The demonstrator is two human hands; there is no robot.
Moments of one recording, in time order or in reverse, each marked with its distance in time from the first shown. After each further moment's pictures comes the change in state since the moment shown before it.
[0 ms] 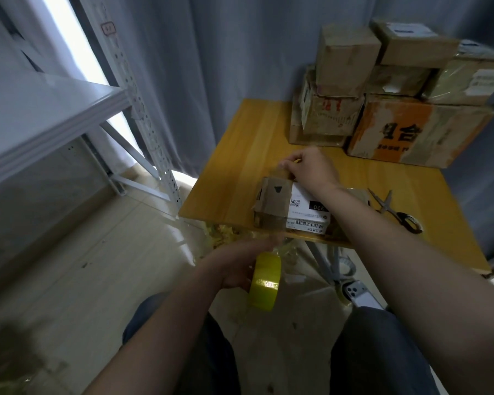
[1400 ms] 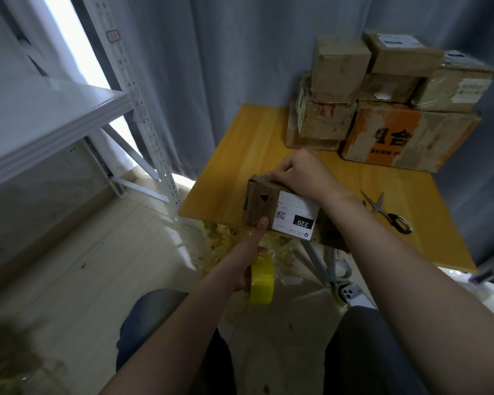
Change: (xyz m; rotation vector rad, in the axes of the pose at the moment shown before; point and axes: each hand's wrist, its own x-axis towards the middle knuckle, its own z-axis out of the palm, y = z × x) left_hand 0.022 -0.012 0.026 -0.334 0.253 0.060; right_hand -0.030 -0.025 -0.026 -0.082 -0.159 -0.182
